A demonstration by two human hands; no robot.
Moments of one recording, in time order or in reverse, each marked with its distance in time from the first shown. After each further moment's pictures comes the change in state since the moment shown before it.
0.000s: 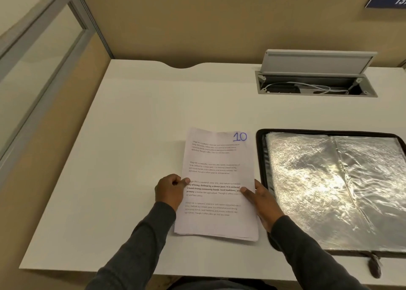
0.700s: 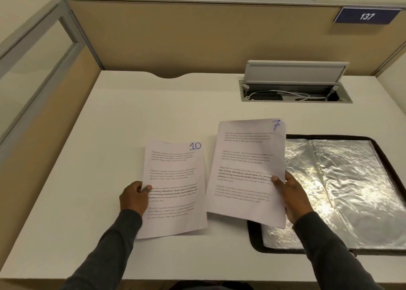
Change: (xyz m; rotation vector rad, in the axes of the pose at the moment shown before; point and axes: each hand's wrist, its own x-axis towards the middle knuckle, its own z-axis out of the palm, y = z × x) left_hand 0.011 -0.021 -0.033 0.187 0.173 0.023; right_hand -0.025 -0.045 -0.096 0.061 0.294 -0.166
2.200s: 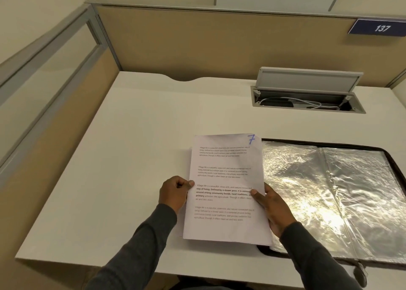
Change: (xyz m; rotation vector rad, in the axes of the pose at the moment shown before) left_hand -0.050 0.046 0.035 -0.330 -0.209 0.039; right_hand -0.015 0.033 0.043 0.094 -0.298 0.141
